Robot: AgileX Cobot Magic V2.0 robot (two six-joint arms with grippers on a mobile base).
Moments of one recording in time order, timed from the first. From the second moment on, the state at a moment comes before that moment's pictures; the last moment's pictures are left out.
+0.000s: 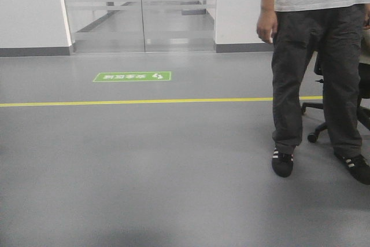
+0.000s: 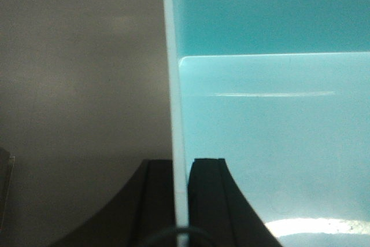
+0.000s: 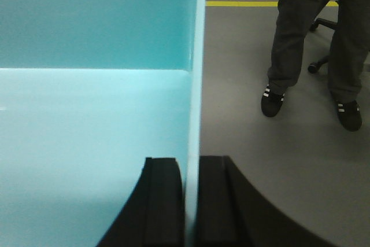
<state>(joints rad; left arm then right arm) -0.44 1.56 -2.00 0.37 1.16 -0.45 0.44 1.55 -1.99 -0.35 1.14 0.42</state>
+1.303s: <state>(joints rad) -0.44 1.56 -2.00 0.39 1.17 -0.45 0.44 1.56 -1.99 -0.33 1.16 0.42</state>
